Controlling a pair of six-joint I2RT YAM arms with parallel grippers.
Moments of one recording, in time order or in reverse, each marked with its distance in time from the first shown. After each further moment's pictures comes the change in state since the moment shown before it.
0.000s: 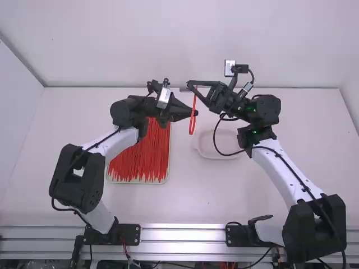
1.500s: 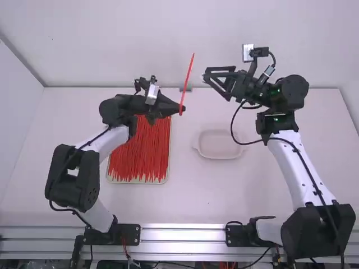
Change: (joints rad) left arm 0.116 -0.007 -0.004 -0.002 0.047 -0.016; right arm -0.159 0.001 0.168 -0.211 -0.232 -0.059
